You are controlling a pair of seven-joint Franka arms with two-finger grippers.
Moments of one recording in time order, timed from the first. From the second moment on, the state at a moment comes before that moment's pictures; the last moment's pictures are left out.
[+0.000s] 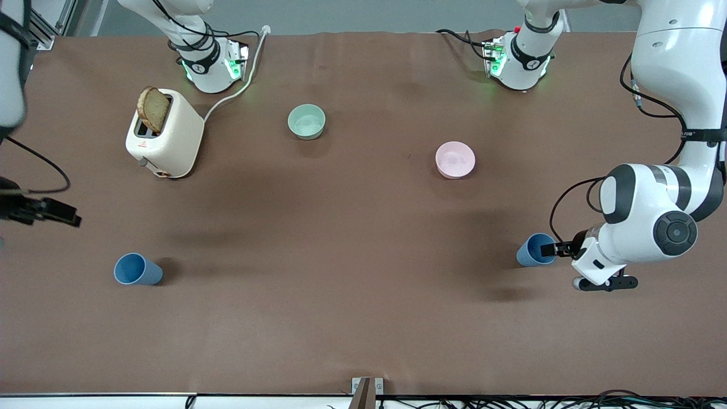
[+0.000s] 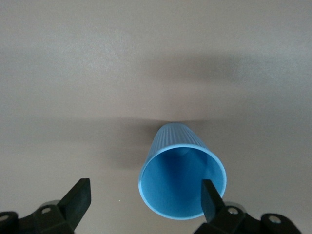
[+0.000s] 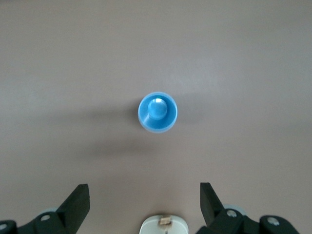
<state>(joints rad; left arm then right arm) 0.06 0.57 -0.14 -1.57 0.06 2.01 -0.14 -0.10 0.30 -0.03 -1.50 0.00 1.84 -0.10</state>
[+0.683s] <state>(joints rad) 0.07 0.58 -0.14 -1.64 0.06 2.01 -0.14 -0.13 0.51 -0.03 -1.72 -0.06 2.34 -0.15</state>
